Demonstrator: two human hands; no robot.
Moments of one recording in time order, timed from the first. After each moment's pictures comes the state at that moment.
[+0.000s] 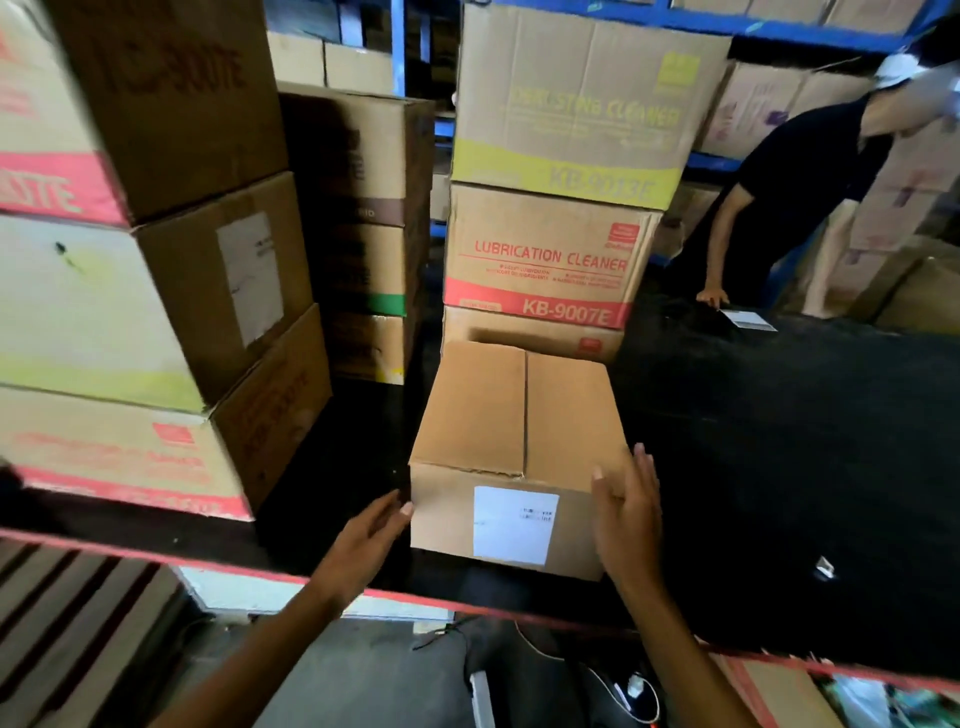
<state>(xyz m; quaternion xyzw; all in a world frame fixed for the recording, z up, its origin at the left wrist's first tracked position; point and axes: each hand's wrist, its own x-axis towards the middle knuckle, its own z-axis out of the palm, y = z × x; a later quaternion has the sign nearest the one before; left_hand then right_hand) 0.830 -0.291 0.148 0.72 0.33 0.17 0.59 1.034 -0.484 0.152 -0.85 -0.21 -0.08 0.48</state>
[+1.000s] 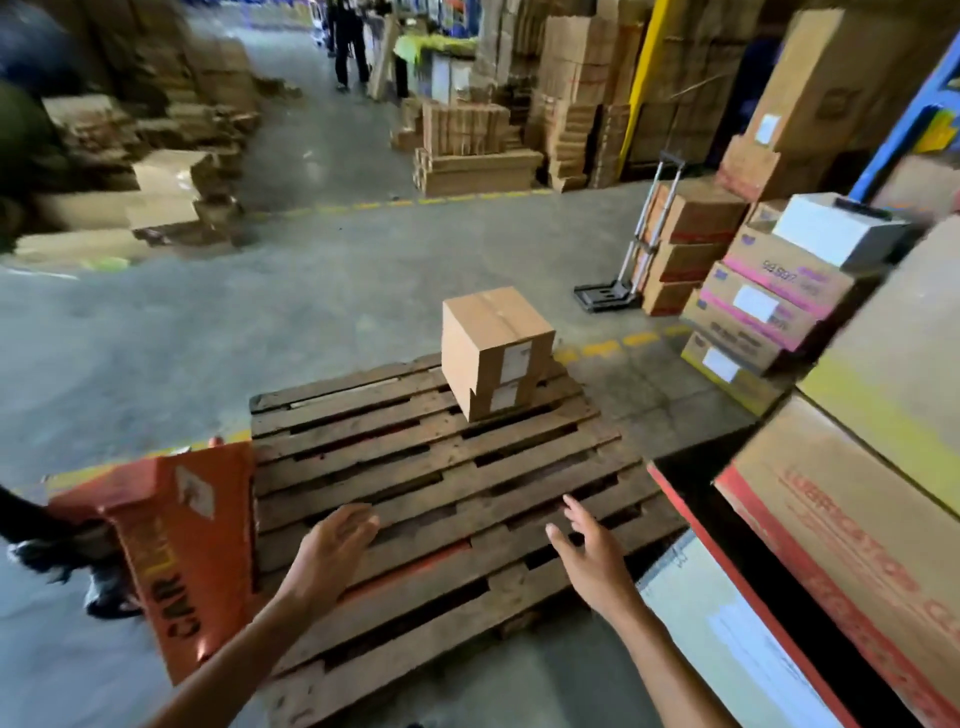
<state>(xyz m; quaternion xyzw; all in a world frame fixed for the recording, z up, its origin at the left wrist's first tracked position) 0.180 -0.096 0.083 0.44 0.70 0.40 0.39 0.482 -0.009 0.061 -0.60 -0.64 0.42 0.23</state>
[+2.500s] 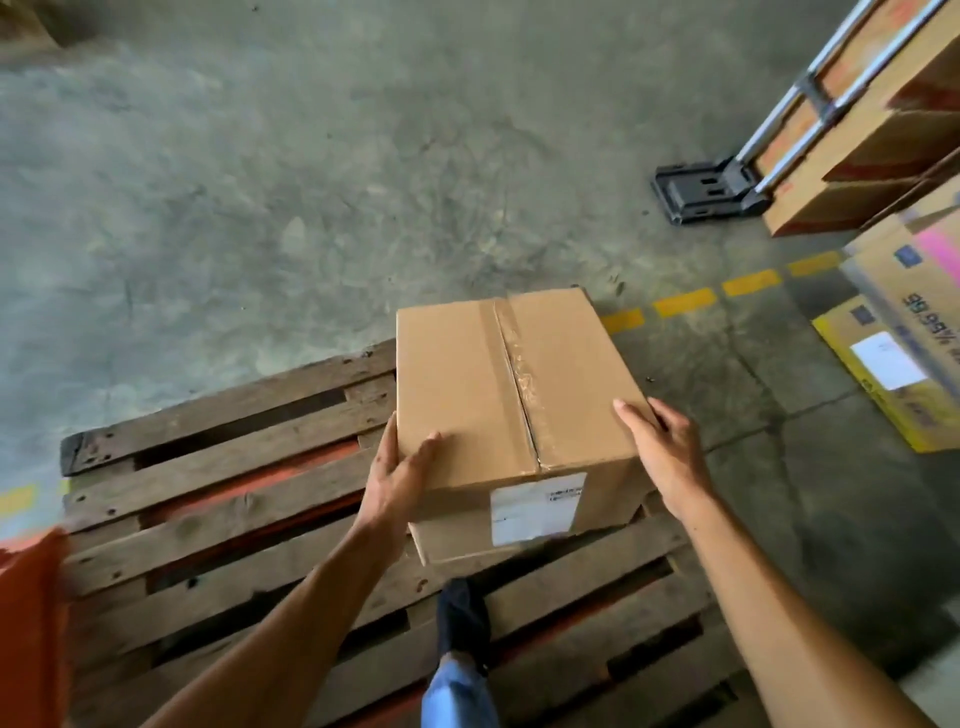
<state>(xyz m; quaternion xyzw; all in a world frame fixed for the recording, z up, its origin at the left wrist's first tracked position) 0.107 0.649 -0.135 0.09 0.69 0.42 0.58 0.357 0.763 -0.138 -0.74 -0.45 0.44 0.23</state>
